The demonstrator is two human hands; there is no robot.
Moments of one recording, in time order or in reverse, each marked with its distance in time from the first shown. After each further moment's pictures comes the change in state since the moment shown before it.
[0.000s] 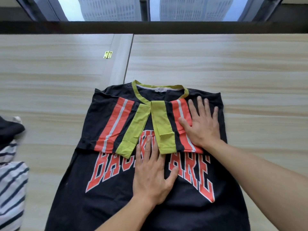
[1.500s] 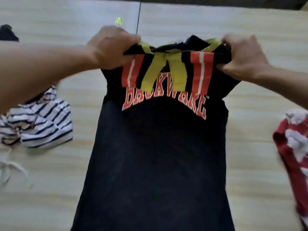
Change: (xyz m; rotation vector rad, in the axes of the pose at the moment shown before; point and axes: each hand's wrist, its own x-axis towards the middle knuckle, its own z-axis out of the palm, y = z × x) left_hand 0.008 -0.096 -0.267 0.161 0.138 0.531; right_hand -0.130 -0.005 -0.212 0.035 0.264 -0.269
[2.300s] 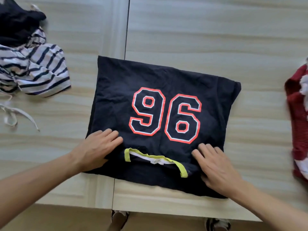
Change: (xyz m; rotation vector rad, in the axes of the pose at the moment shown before) left_hand -0.330 0.177 0.132 -0.068 -0.614 0.079; right_hand -0.396 -0.102 0.087 -0.065 -0.720 -0.232
